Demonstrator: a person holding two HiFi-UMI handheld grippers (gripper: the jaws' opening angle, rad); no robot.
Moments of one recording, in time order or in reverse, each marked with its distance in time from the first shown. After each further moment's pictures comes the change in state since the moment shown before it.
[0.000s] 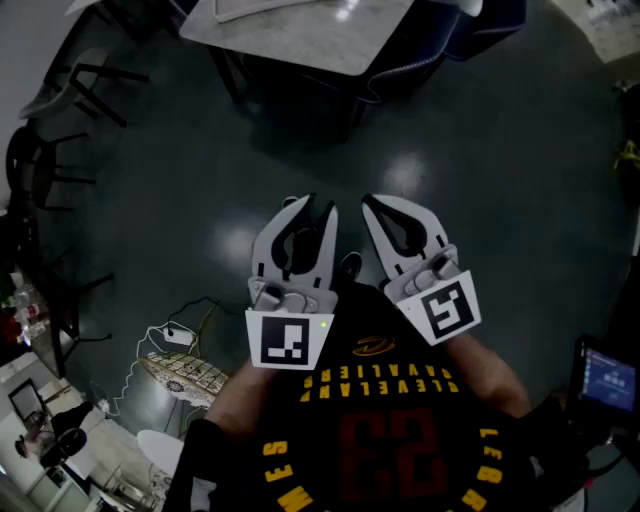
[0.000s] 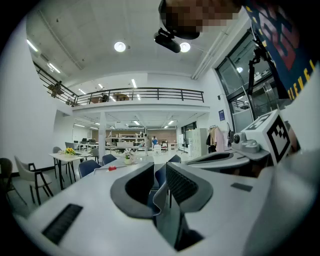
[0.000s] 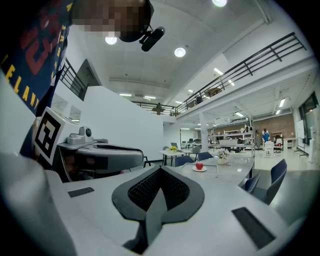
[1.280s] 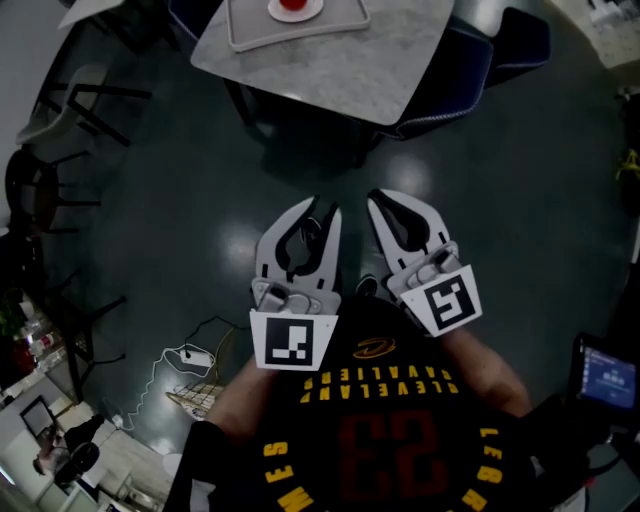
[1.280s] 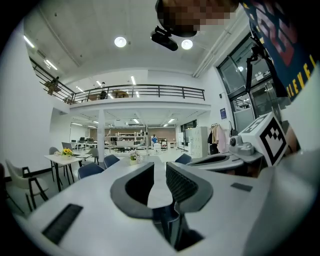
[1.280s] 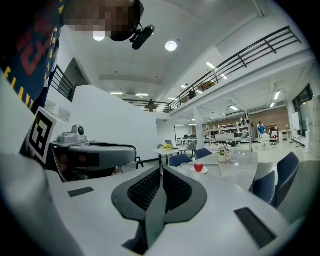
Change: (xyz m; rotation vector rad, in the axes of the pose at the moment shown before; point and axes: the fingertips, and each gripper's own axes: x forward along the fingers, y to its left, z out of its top) left arm 0.094 0.132 0.007 0.047 0.020 -0.042; right arm 0.156 -0.062 0.006 0.060 0.023 -0.058
